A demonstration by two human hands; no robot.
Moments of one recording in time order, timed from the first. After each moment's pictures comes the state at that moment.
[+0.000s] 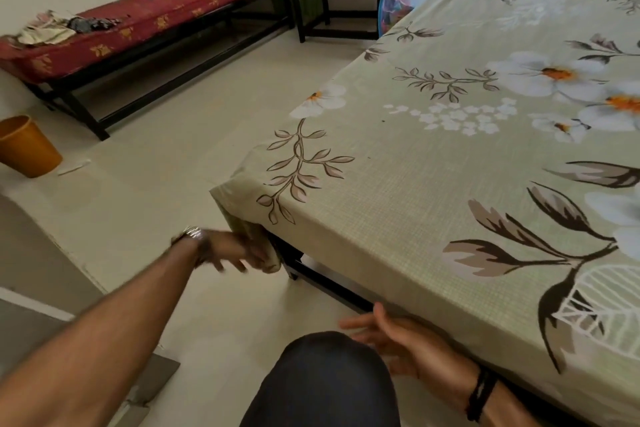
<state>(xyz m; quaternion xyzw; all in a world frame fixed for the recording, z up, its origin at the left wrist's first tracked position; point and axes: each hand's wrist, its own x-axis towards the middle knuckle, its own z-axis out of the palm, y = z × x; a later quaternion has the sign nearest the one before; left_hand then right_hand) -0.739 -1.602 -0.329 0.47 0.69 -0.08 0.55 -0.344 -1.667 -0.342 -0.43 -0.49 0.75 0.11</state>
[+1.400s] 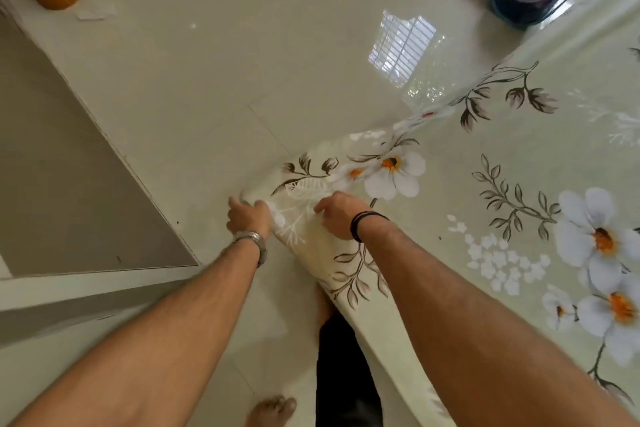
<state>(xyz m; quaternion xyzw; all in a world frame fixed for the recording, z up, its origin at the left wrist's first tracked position) -0.780 -1.530 -0.224 -0.05 0.90 0.31 0.32 -0.634 -1.409 -0.156 -0.38 -0.81 0.34 -0.28</state>
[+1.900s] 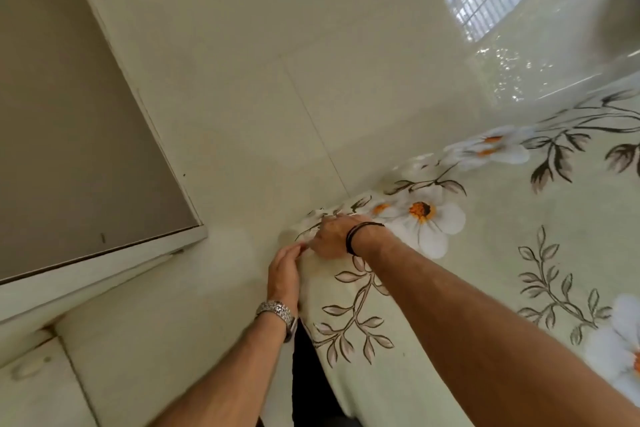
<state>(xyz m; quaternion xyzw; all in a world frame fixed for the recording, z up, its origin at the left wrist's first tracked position) -0.684 -1.519 -0.234 -0.29 0.72 0.45 0.43 -0.688 -1.361 -0.227 -0.12 -0.79 0.22 -0.56</state>
